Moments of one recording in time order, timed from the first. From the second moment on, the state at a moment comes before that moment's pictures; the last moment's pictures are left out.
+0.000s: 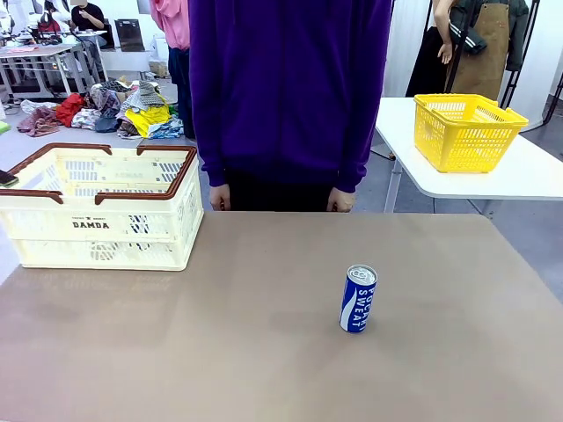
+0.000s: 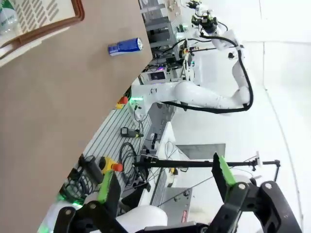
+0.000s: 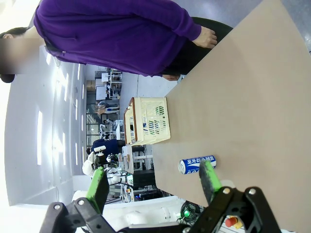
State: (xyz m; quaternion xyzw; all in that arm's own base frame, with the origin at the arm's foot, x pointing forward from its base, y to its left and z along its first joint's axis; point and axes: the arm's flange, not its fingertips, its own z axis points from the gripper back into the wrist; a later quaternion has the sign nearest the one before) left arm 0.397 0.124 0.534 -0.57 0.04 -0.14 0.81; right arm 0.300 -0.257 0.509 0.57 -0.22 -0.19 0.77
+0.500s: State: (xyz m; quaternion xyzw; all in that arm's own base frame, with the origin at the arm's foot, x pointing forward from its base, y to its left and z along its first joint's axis) left arm 0.372 0.141 0.555 -0.57 0.01 -0.15 0.81; right arm 0.300 -0.257 0.509 0.57 -0.22 -0.19 0.77
